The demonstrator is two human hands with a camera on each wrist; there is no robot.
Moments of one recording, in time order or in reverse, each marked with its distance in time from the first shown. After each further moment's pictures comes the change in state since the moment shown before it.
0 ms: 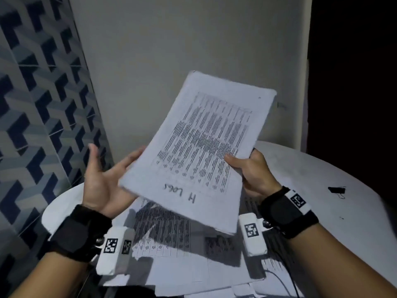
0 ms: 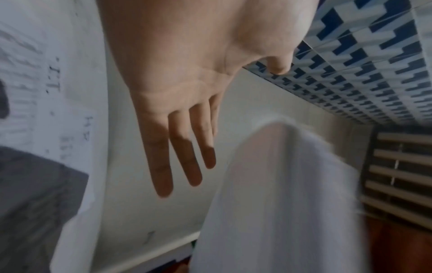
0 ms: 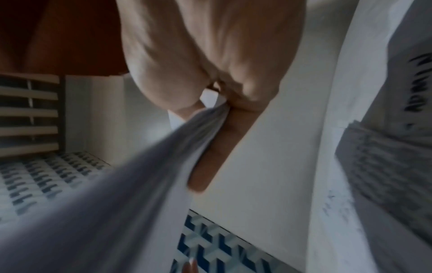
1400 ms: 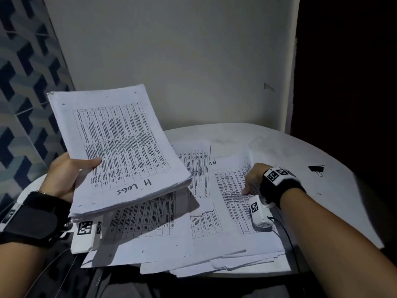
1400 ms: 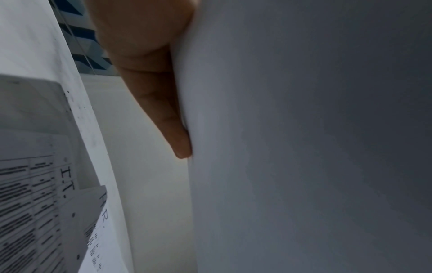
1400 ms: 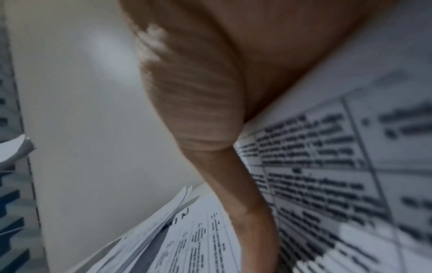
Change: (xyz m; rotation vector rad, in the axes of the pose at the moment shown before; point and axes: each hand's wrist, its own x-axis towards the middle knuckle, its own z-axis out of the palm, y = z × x) left_hand 0.011 0.018 -0.062 0.581 0.443 0.184; right_hand 0.021 0.035 -0.097 -1.425 0.011 0.718
